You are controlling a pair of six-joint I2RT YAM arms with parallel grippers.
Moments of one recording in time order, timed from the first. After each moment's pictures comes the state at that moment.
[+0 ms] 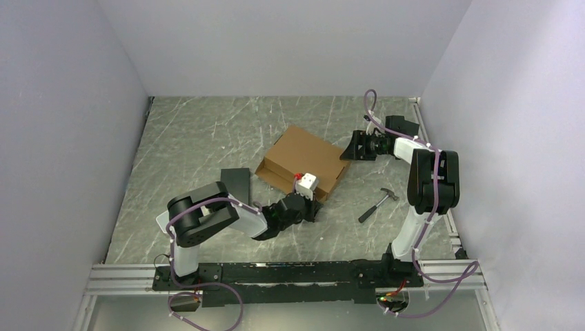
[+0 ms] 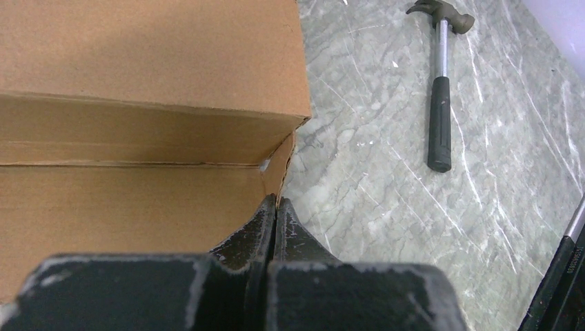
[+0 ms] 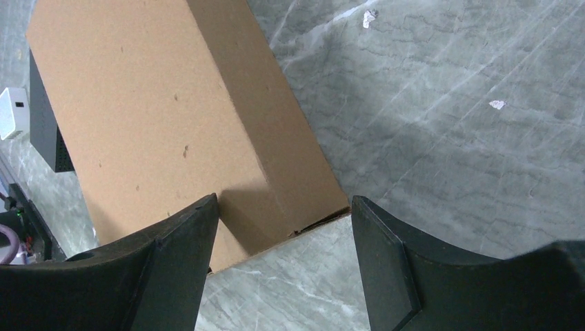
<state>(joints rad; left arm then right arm) -1.12 1.88 0.72 0.81 -0.25 -0.51 -0.06 1.89 1.15 -0.25 -0.76 -0.03</state>
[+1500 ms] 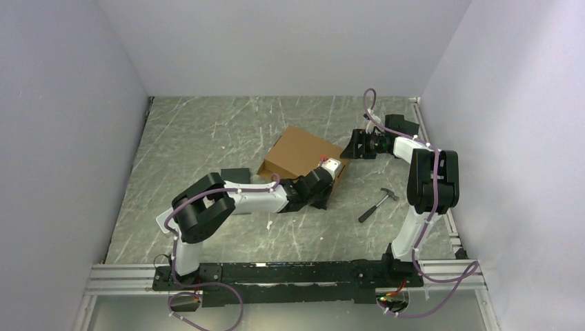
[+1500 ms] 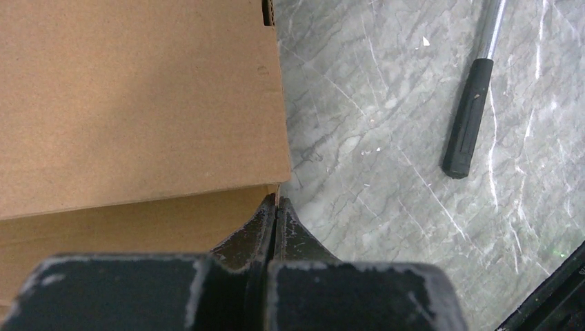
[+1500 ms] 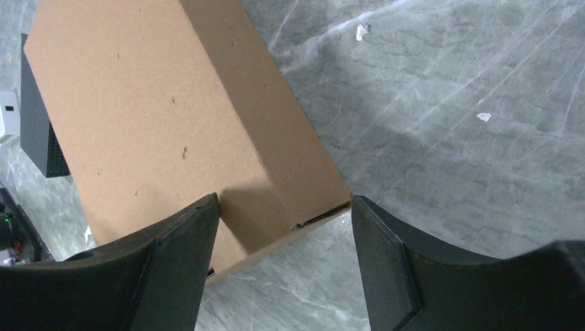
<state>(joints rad) -1.08 1.92 1.21 0.01 -0.17 -0.48 -0.06 1.89 1.16 -0.24 -0.75 -0.03</state>
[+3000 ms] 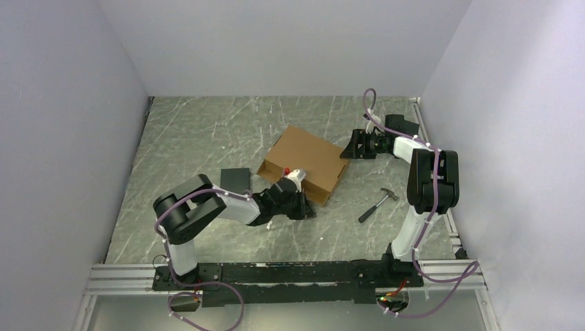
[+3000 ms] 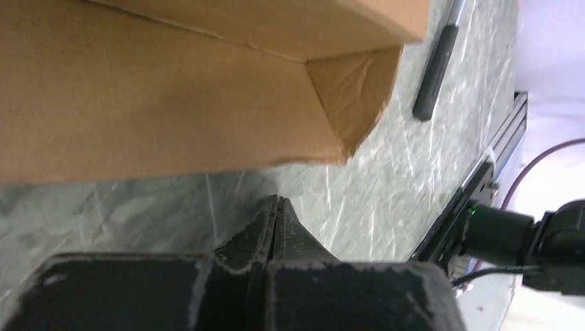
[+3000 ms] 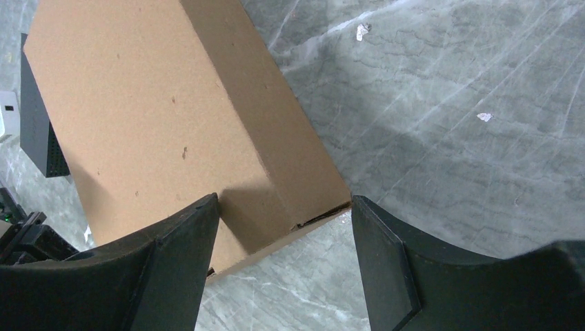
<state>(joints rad) -0.97 1.79 0.74 0.45 0.15 -0.86 -0.06 1.89 1.16 -0.24 -0.75 -0.03</state>
